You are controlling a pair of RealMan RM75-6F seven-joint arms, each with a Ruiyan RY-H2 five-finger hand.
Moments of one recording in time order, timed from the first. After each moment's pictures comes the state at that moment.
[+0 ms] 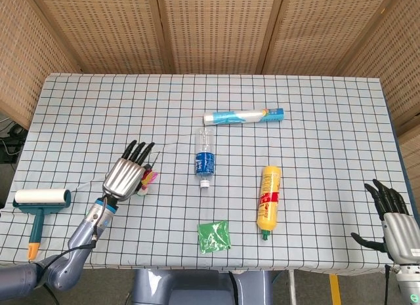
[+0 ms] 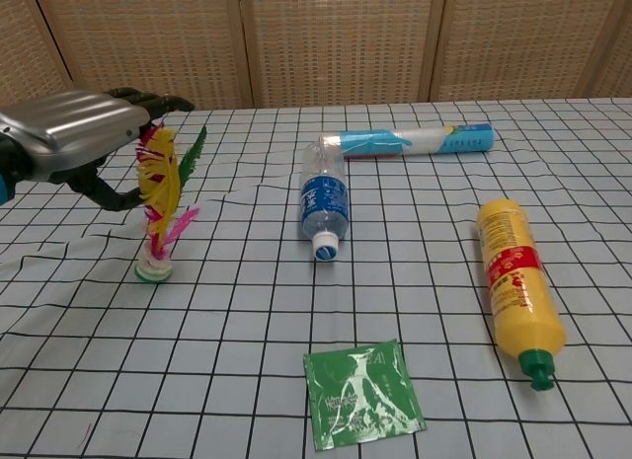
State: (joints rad) left arm -0.64 -1.44 -0.14 -1.66 1.21 1.11 0.68; right arm 0.04 -1.02 0.04 -1.75 -1.50 1.47 0.12
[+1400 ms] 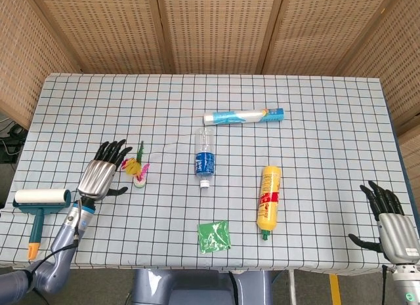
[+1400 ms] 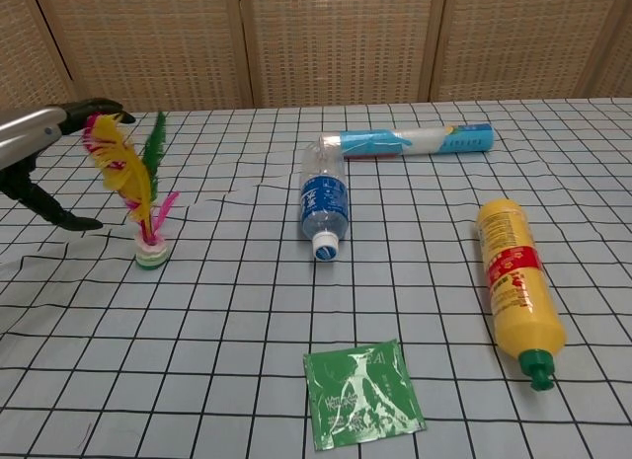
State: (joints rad) left arm -0.52 -1.47 -0.10 -1.46 1.31 1.23 0.20; right arm 0.05 -1.03 0.04 -1.74 -1.50 1.45 0.09
